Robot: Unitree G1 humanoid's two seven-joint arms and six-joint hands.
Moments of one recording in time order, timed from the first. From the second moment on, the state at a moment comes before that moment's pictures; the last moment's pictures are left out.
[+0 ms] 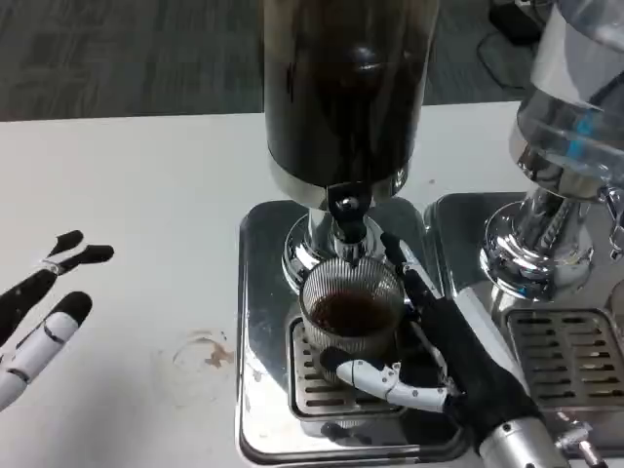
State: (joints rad) left arm 0.31 0.58 0.32 0.14 -0.03 -0.57 -0.43; right arm 0.20 -0.12 0.28 -0.11 -0.32 -0.05 0.02
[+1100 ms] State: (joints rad) left arm 0.32 0.63 0.35 0.14 -0.07 -0.55 -0.48; right arm 0.22 -0.05 0.30 -0.05 -0.32 -0.12 -0.04
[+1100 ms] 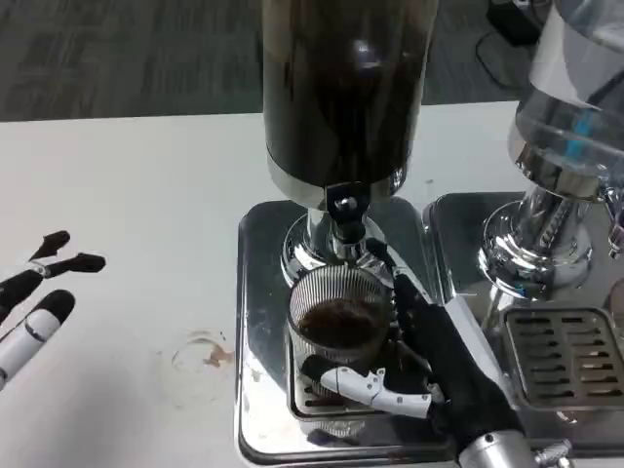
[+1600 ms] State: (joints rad) left arm 0.35 0.63 0.37 0.11 -0.07 -0.53 -0.48; right arm 0.22 -0.04 0.30 -0.04 -0.33 -0.13 -0.06
